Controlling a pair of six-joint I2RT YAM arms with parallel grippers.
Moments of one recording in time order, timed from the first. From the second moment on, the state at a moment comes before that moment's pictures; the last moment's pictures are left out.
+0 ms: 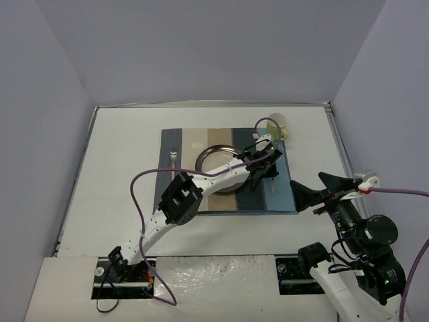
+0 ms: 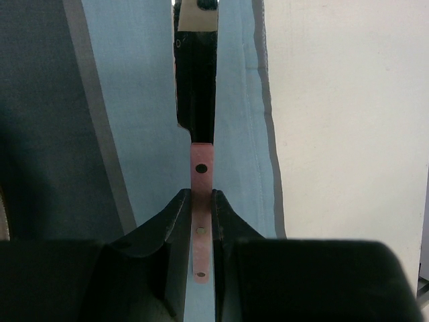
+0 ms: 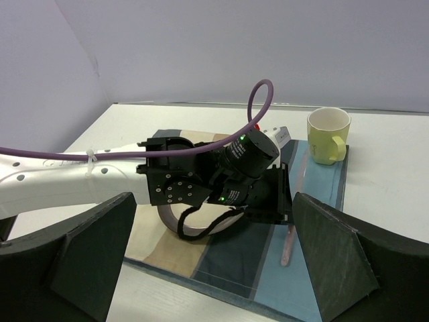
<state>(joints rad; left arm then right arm) -0.99 2.49 2.25 -0.54 -0.17 -0.92 0.34 0.26 0.89 -0.55 -0.05 0.24</state>
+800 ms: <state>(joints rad) -0.97 2.57 2.31 -0.59 -0.11 -0.93 0.34 0.24 0.88 -0.56 -0.05 0.24</state>
